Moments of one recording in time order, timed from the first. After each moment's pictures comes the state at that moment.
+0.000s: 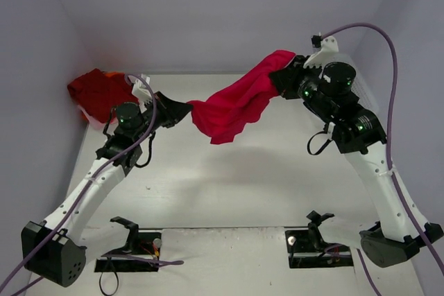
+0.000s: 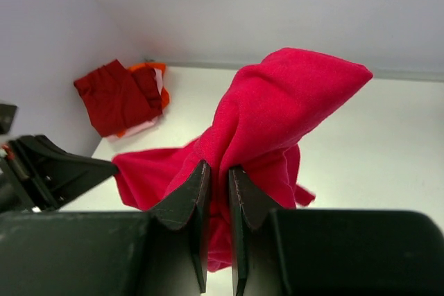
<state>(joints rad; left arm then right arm) -0.37 1.07 0.88 0.12 0.31 -0.85 0.46 1.18 1.57 -0.50 0.00 0.38</state>
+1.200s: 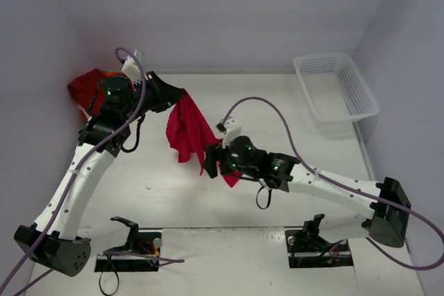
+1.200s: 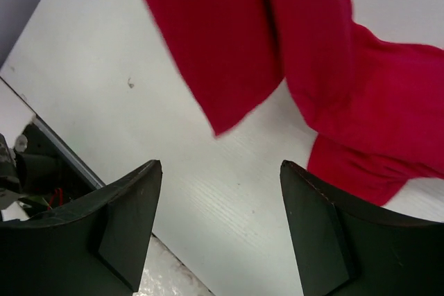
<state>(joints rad) -0.32 1.14 1.29 -0.34 0.33 -0.72 0.98 1.23 0.89 -0.19 0.11 0.51</state>
